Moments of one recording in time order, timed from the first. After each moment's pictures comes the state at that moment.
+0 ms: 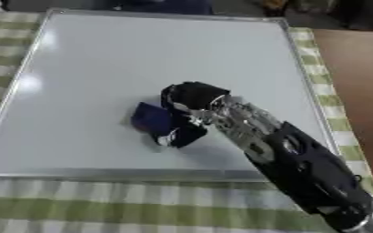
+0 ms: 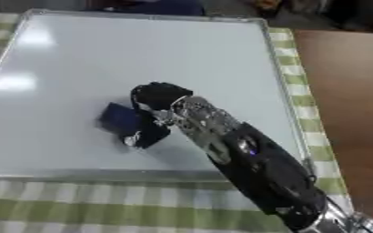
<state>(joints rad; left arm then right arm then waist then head) -0.33 0.31 -0.03 -1.98 0.01 -0.20 0.39 -0.79 -0.34 0.48 -1.46 0.99 0.05 0.54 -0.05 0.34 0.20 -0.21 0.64</state>
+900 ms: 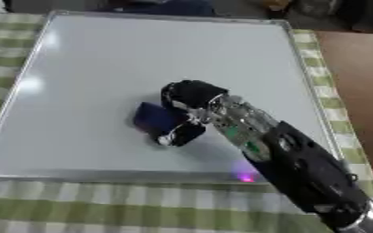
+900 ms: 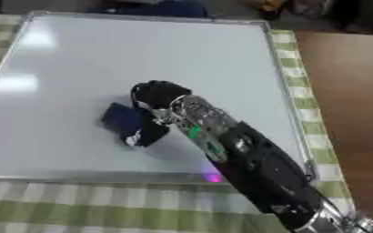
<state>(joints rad) -0.33 0.31 -0.04 -1.98 0.01 -0.21 0.38 -0.81 -0.33 0.46 -1.42 1.00 0.04 0.51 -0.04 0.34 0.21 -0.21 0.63</state>
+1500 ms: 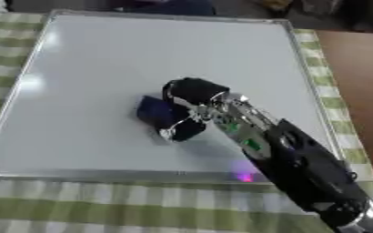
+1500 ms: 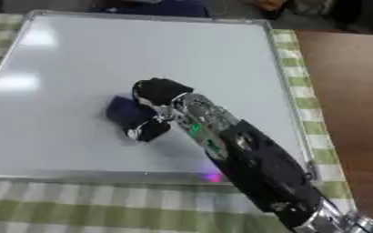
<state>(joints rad) -0.33 0.31 -0.04 -1.98 0.01 -0.20 0.38 -0.81 -0.33 0.45 -1.42 0.95 0.05 0.51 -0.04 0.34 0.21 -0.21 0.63</state>
